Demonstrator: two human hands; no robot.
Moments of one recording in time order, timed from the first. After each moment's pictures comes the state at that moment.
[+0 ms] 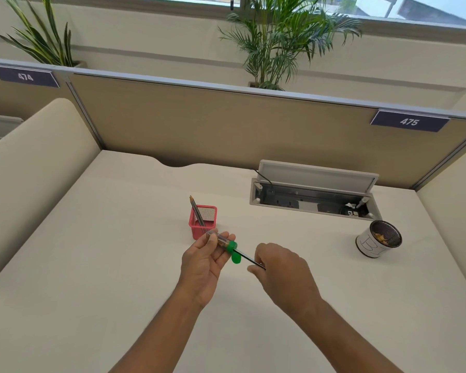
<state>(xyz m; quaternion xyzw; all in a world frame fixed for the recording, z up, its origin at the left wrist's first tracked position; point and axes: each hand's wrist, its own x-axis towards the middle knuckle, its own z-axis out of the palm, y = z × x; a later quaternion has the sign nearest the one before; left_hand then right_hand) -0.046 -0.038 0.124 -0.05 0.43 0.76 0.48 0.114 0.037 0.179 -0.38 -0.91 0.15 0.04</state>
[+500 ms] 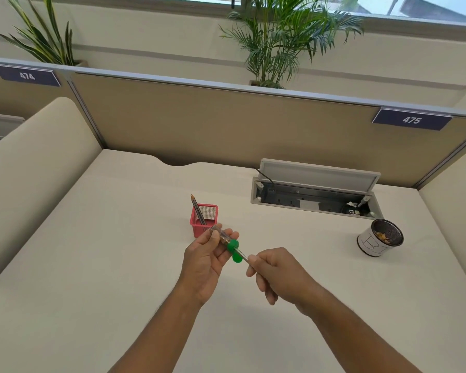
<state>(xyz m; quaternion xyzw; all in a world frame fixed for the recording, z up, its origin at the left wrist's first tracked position) -0.049 -0.038 0.125 -0.03 0.42 0.76 0.49 0.117 0.043 0.187 -0.43 -0.70 0.58 0.01</state>
